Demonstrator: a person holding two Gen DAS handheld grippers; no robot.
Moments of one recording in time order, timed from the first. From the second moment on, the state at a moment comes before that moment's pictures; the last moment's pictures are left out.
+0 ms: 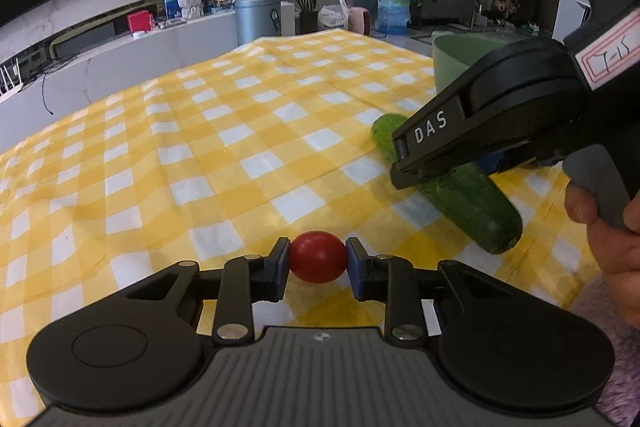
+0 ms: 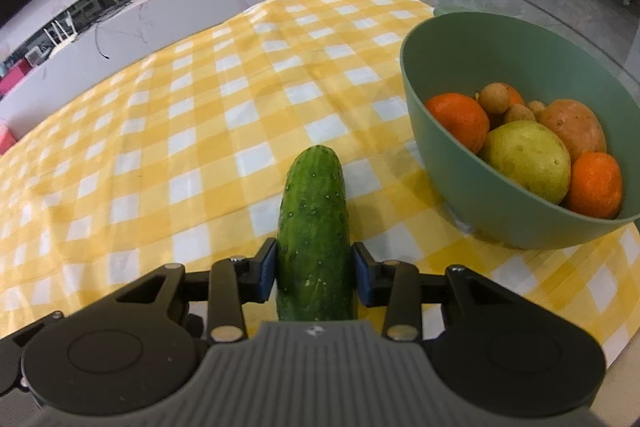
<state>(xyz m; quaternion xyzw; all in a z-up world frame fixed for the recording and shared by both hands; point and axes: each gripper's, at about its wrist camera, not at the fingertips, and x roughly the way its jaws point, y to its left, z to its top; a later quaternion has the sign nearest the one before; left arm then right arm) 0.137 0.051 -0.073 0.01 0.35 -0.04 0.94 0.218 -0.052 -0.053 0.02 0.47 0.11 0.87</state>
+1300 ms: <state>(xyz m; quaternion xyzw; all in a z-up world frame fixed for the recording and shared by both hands) 0.266 -0.063 -0.014 -0.09 0.39 -0.15 0.90 0.182 -0.306 0.013 0.35 0.27 0.05 0.90</state>
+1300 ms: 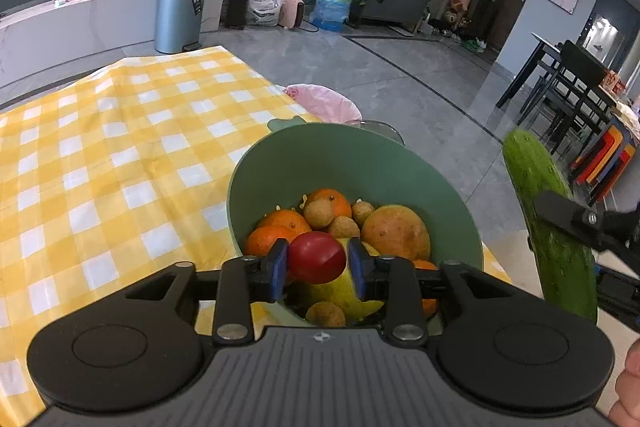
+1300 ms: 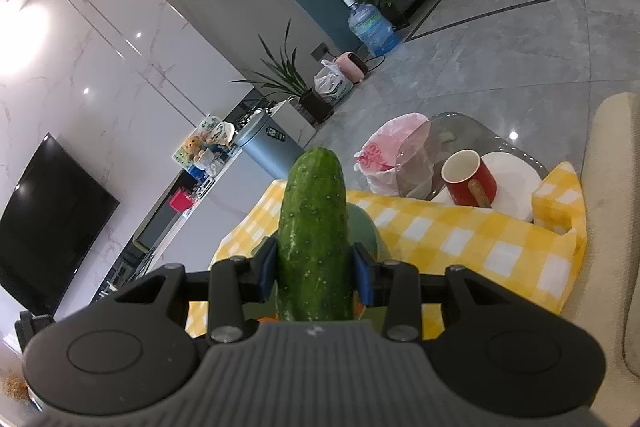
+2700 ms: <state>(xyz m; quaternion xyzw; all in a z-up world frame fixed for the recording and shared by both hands) 0.202 0.057 -0.021 -0.19 0.31 -0.01 0.93 0.252 -0.230 0.004 0.48 0.30 -0.05 0.82</state>
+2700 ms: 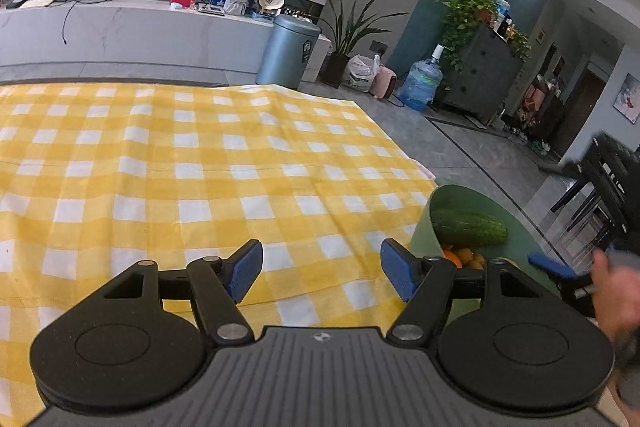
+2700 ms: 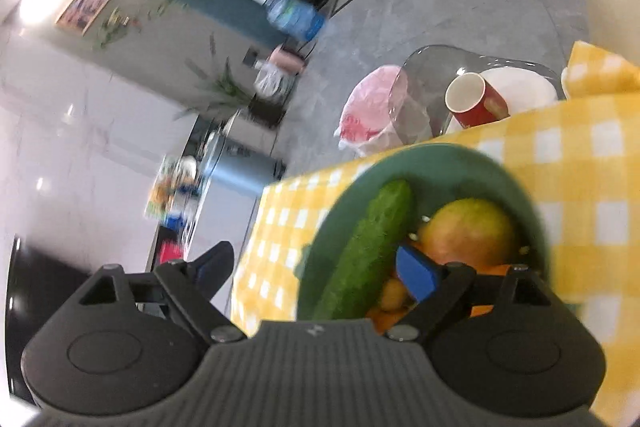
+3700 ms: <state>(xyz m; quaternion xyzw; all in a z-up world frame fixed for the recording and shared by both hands) 0.094 -0.013 0.041 -0.12 0.39 0.04 0.91 0.084 -0.179 0.038 -0.01 0.46 0.07 0.88</state>
